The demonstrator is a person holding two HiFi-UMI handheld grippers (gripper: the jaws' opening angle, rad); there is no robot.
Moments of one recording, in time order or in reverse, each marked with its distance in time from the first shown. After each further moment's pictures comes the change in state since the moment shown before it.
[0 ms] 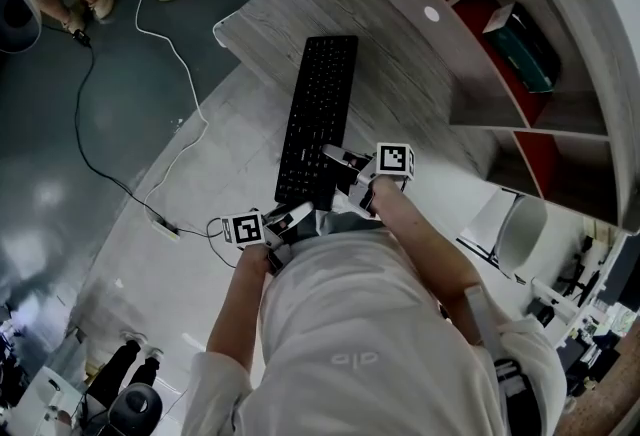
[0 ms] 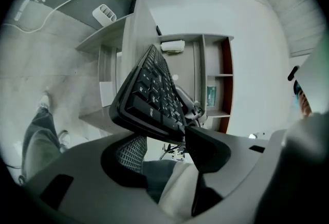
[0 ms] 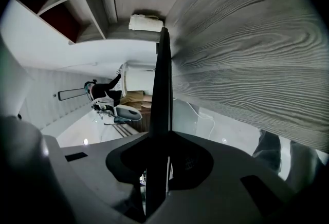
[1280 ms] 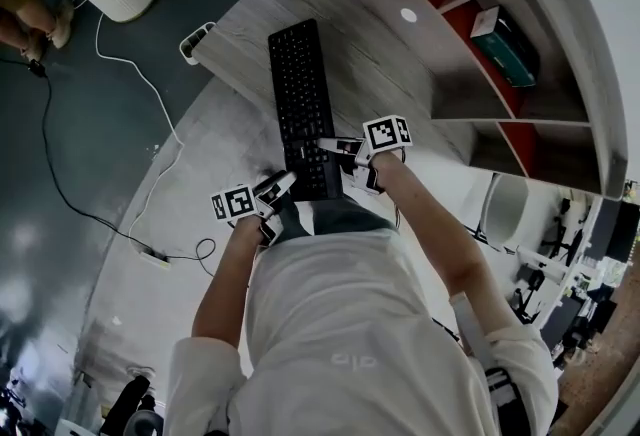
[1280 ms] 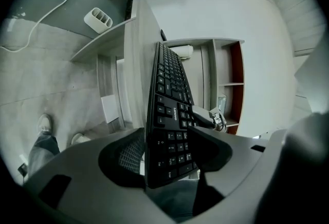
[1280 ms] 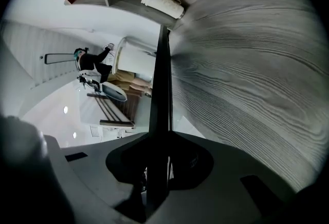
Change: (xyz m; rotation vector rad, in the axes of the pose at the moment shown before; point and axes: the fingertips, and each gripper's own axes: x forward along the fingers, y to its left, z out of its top) left arm 0.018 0.058 0.108 0.051 0.023 0.024; right arm 0.029 -0.002 0.041 -0.238 0.173 -0.201
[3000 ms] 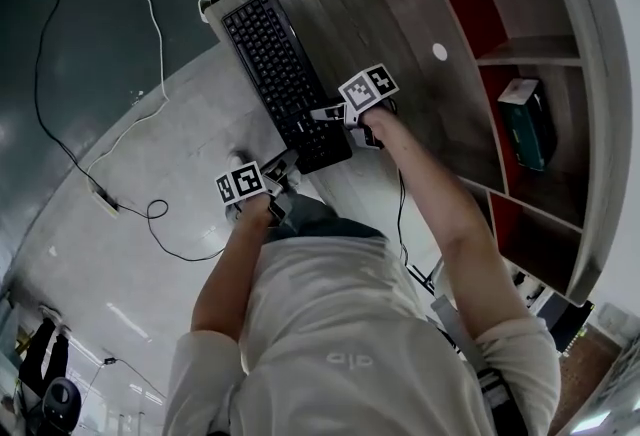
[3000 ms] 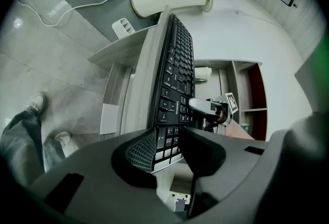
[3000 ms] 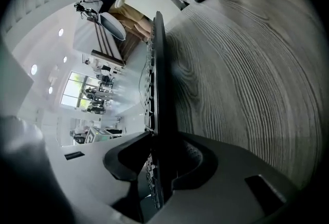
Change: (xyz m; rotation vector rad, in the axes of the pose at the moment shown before) left arm 0.088 0.025 0.020 -0.188 -0.371 0.075; right arm 0.030 -0.058 0.087 -0.488 0.592 -0.231
